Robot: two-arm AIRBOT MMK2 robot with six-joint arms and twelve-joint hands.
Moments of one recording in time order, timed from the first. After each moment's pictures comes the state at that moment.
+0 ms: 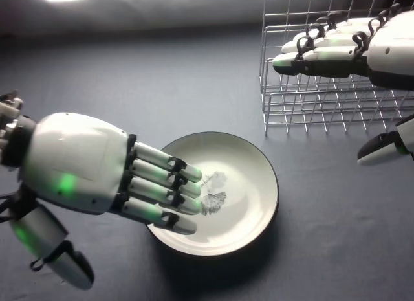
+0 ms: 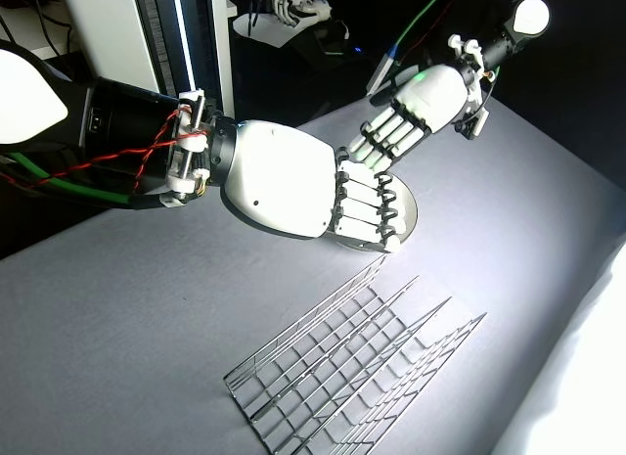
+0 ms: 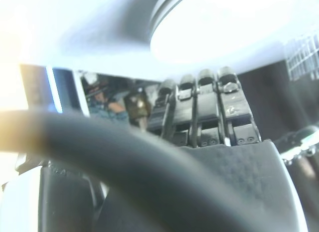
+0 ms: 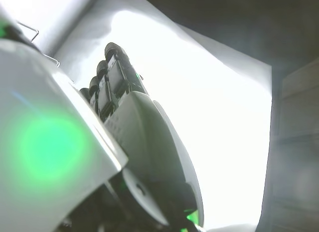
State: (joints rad) left arm 0.44 -1.01 1.40 1.69 -1.12 -0.01; right arm -0.32 -0.77 0.94 -0.84 0.36 -0.09
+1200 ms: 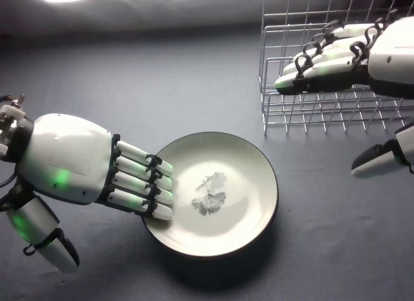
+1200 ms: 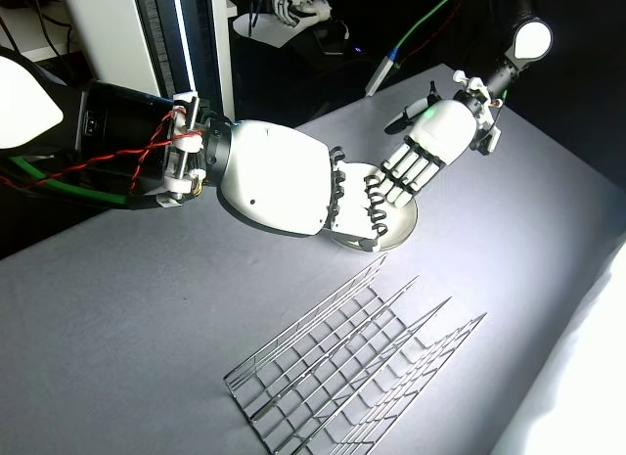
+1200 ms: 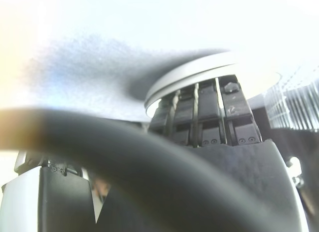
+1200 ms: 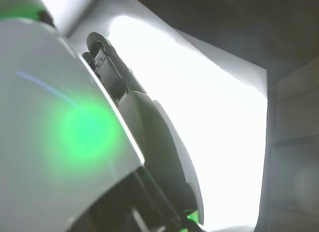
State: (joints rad) left arm 0.48 -1.10 1.54 1.80 -1.05 -0.05; right arm -0.34 -0.77 0.94 -0.84 0.40 -0.10
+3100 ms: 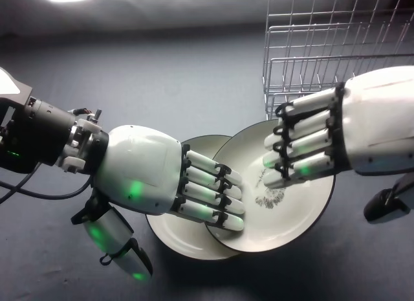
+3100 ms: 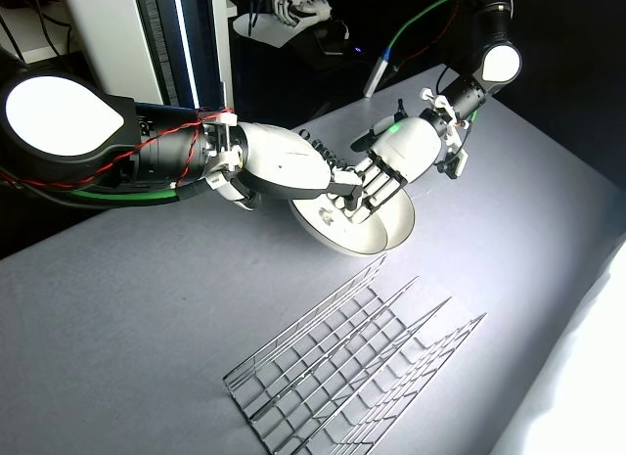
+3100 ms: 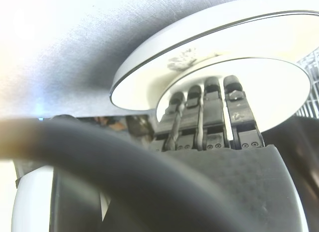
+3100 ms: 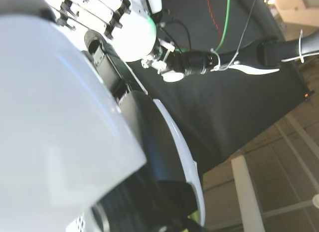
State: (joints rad) left arm 0.46 -1.23 1.49 1.79 -0.98 -0.03; right arm -0.37 -0.89 1.05 -1.35 0.65 -0.13
